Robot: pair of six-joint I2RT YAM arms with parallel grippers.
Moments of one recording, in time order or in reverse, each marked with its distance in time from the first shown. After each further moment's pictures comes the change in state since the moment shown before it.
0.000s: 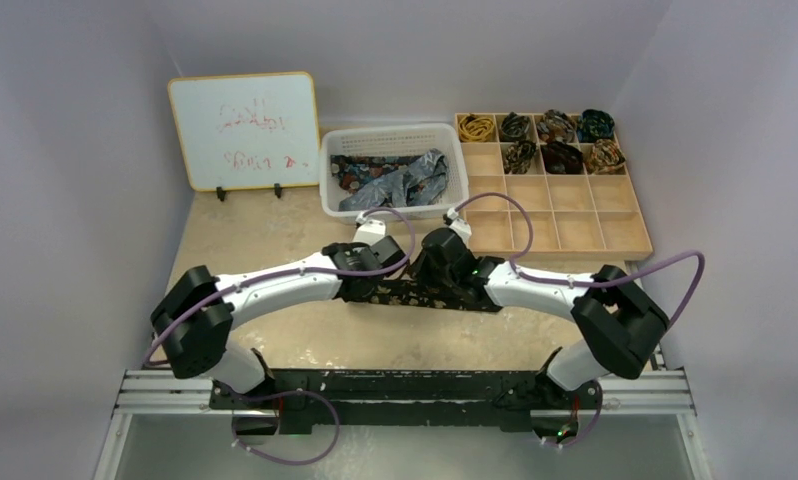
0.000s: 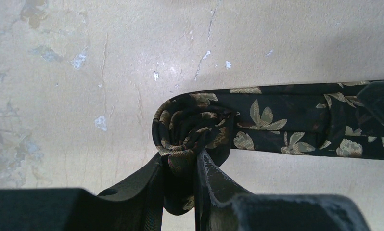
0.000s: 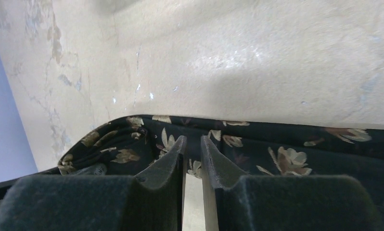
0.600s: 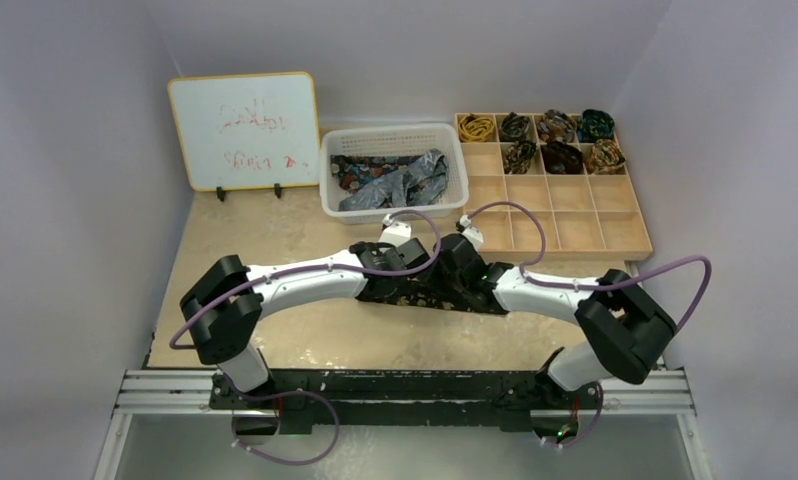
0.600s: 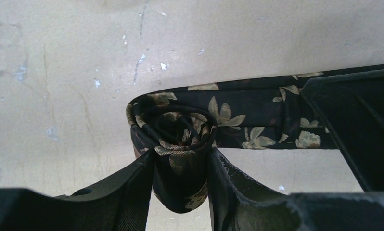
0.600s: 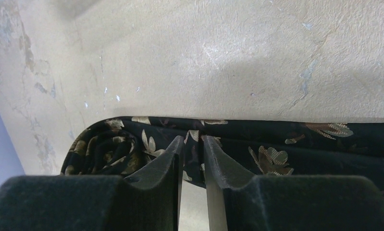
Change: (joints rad) left arm -0.085 0.171 0.149 -0.013 0.018 -0.029; right arm -0.041 -0.041 -0.093 0.004 0.010 0.021
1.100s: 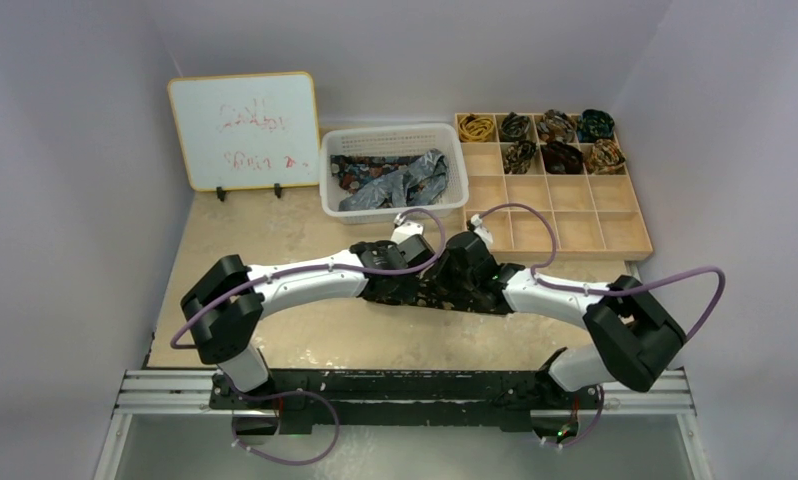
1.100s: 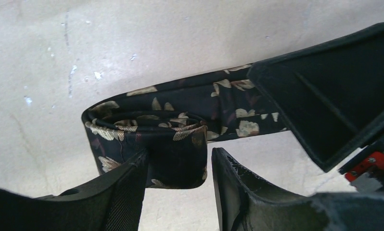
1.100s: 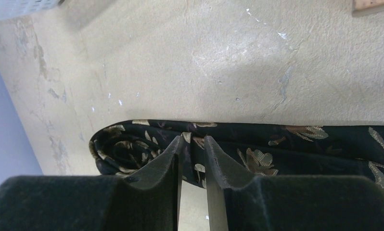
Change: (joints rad) left arm 0.000 0.002 0.000 0.130 0.165 0.052; right arm -0.066 -0.054 -0.058 0.035 -0.064 0.003
